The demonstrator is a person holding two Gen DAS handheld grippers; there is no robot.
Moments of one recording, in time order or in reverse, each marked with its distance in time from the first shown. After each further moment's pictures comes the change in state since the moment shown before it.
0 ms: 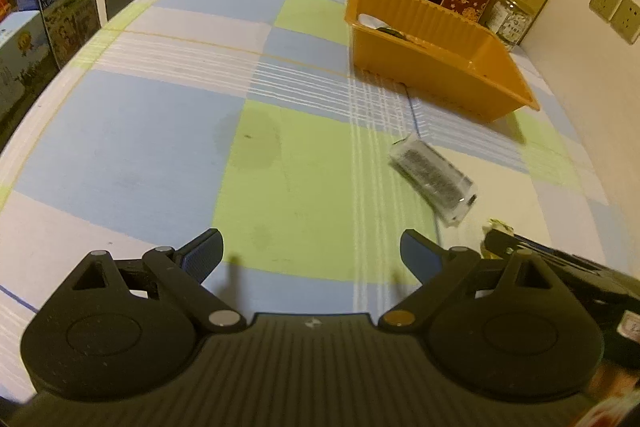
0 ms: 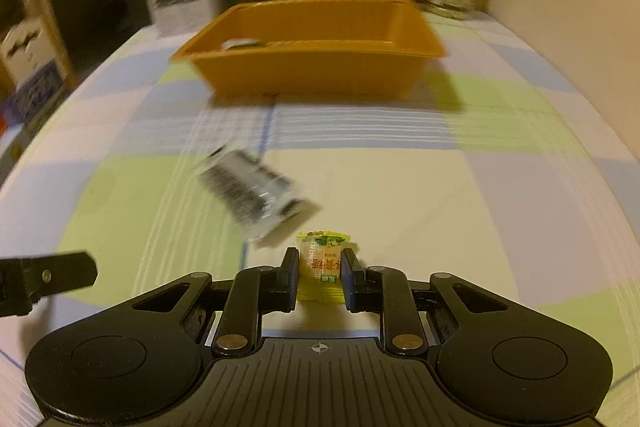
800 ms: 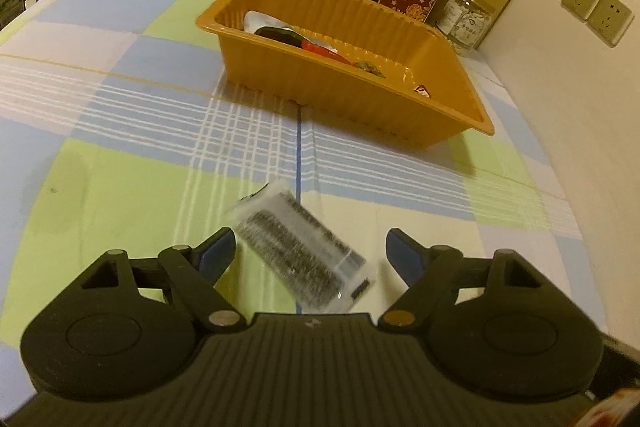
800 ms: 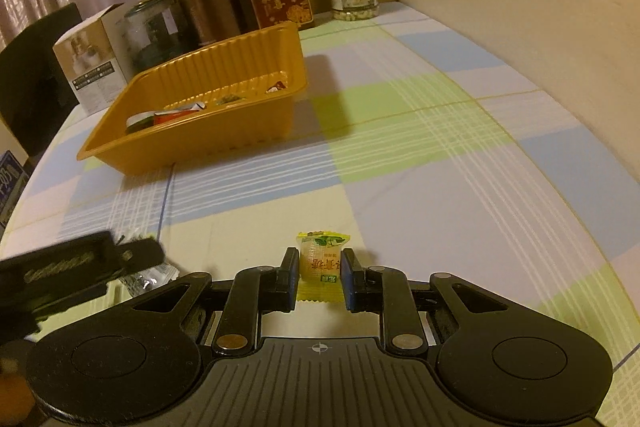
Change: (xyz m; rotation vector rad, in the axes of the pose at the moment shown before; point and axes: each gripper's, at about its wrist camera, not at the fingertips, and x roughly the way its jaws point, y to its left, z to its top) left arm 0.085 -0.094 0.036 0.007 -0.023 -0.116; right arm -0.010 -0.080 0.031 0.197 -0.041 -0.042
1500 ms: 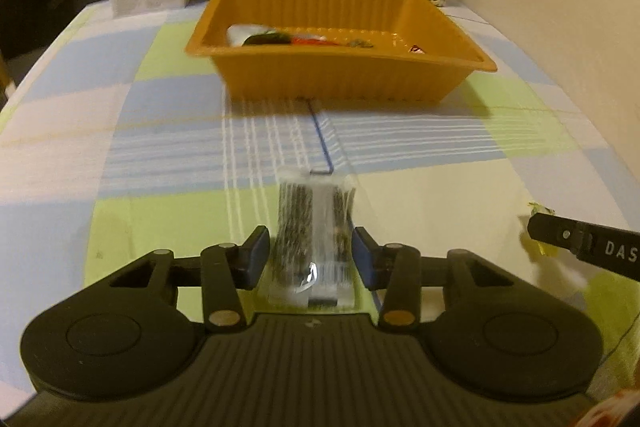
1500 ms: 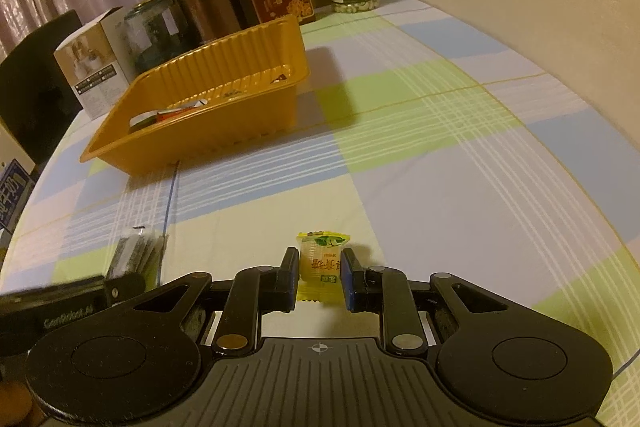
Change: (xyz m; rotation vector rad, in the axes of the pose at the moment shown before) left arm -0.003 0.009 -0.004 0.322 0.011 0.059; right arm 0.005 -0.002 -0.002 0.026 0.012 0.023
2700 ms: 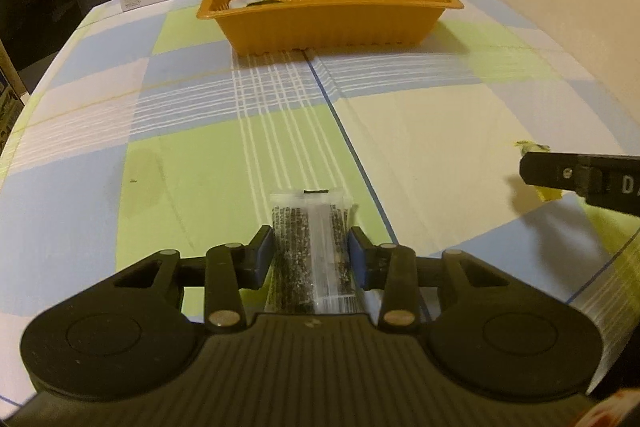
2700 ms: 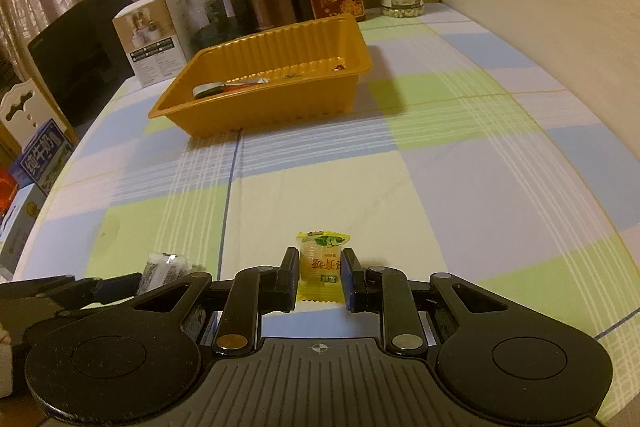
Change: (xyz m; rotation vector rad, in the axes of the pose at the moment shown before) left arm -0.039 -0.008 -0.051 0.086 0.054 0.043; right arm -0.044 0.034 -0.028 -0.100 0.019 0.062
